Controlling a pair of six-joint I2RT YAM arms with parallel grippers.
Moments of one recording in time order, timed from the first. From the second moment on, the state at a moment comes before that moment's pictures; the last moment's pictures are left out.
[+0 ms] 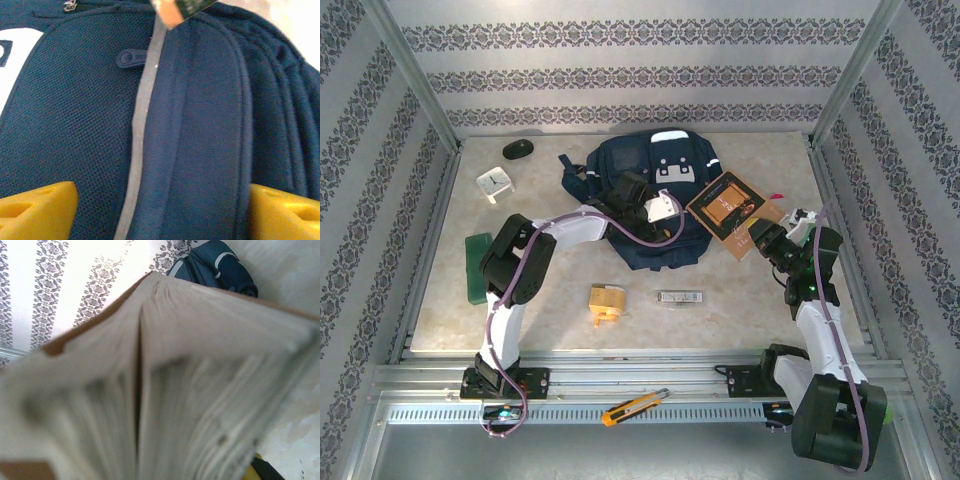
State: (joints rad) left arm -0.58 2.07 1.43 -0.11 0.28 0.63; right arm -0.24 0.90 0.40 0.18 -0.72 0.88
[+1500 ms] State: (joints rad) left arm -0.56 1.76 1.58 -0.38 -0.02 0.19; right arm 0.06 0.81 0.44 0.08 -0.49 1.17
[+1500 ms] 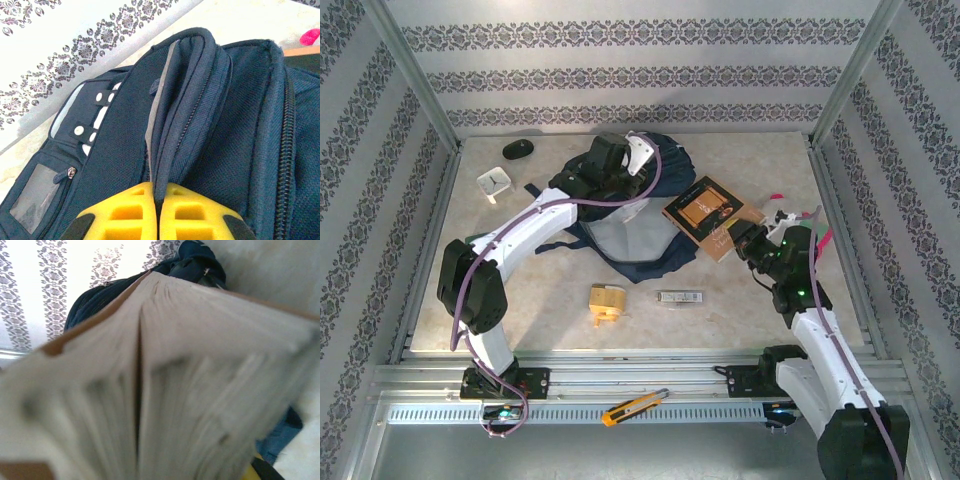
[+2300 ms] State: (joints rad) left arm -0.52 1.77 1.64 -0.42 0.05 0.13; right arm 0.56 1.26 0.46 0.45 0.05 1.37
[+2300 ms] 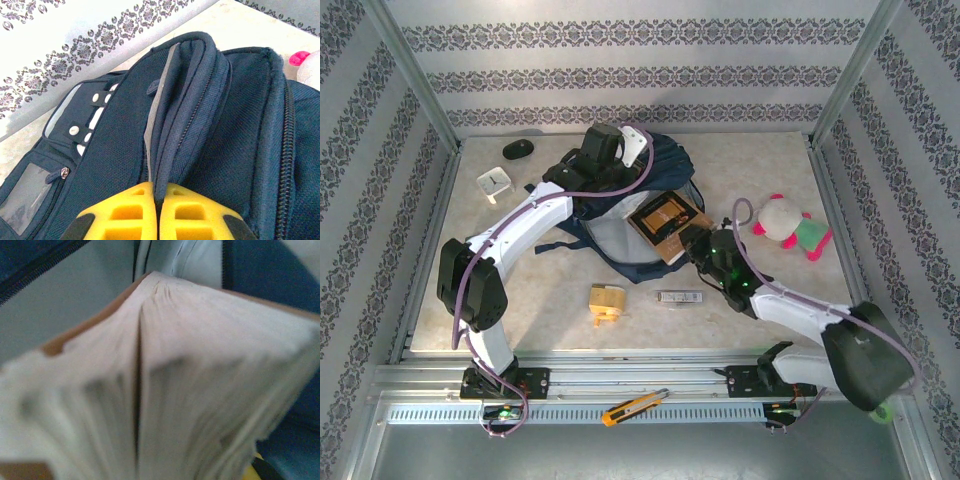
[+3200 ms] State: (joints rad) left arm -0.50 1.77 1.66 -0.43 0.12 0.12; right arm 0.64 1.97 0.96 0.76 0.26 1.43
